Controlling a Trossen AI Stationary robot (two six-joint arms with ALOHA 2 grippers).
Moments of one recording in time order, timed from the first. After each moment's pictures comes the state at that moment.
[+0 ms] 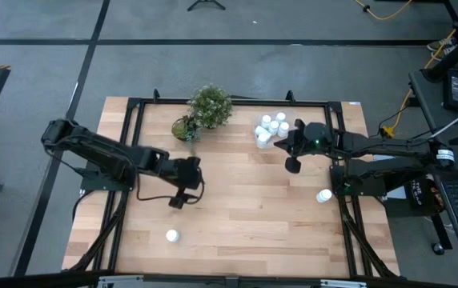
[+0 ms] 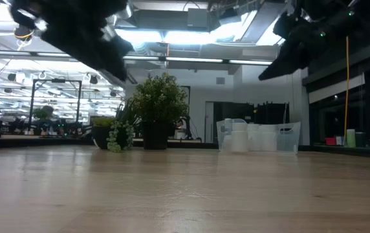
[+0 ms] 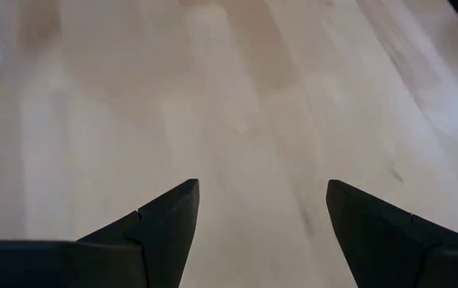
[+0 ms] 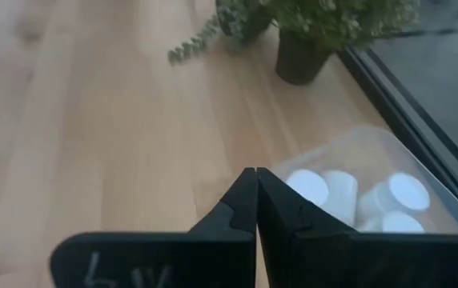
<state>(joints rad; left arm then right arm) -0.19 1.27 0.80 -0.38 0.02 0.08 -0.22 0.93 0.57 -0.18 0.08 -0.08</state>
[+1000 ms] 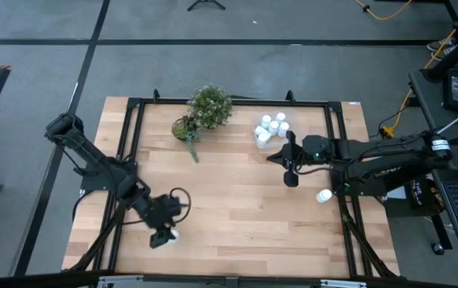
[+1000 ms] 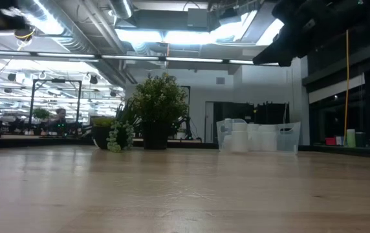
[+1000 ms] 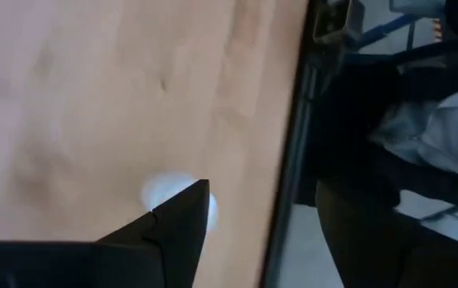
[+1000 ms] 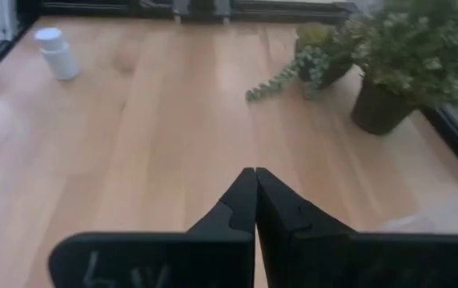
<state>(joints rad) -0.67 1.27 0.92 -0.54 0.01 -1.02 -0.01 0.99 0.57 -0.04 0.08 -0.03</state>
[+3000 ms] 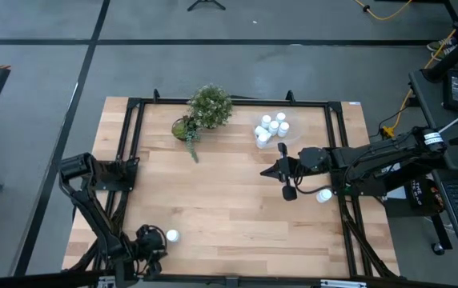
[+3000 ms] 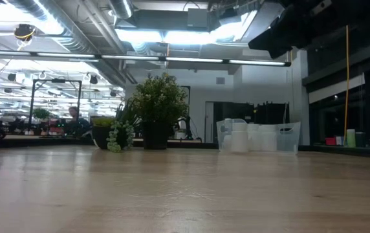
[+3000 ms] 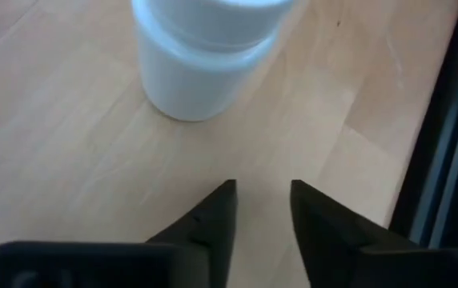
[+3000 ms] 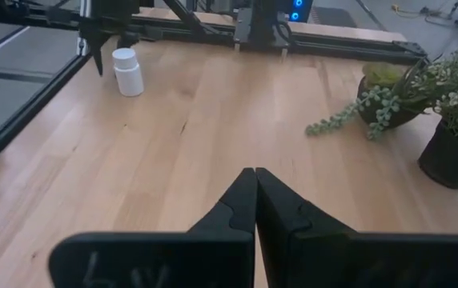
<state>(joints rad) -1.18 1.82 0.93 -0.42 -0.60 -1.74 0.14 1.08 0.57 0.14 0.08 -0.04</state>
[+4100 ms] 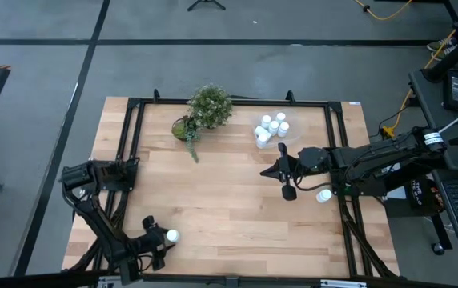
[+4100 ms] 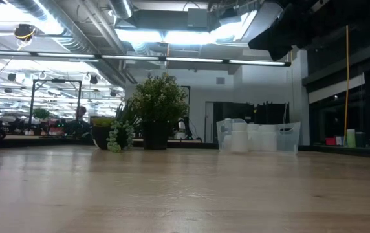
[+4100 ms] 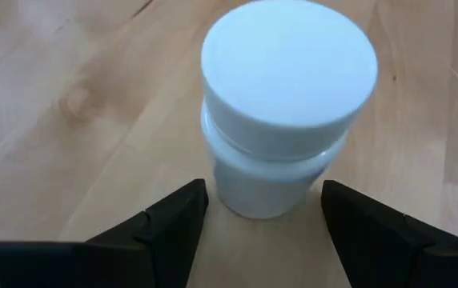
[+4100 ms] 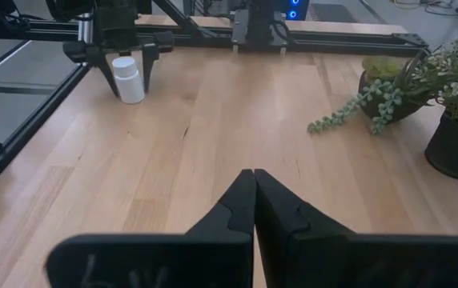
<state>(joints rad) -1.17 1.93 0.93 -0.54 -0.82 -1.60 0.14 1.08 0.57 0.14 0.07 0.02</state>
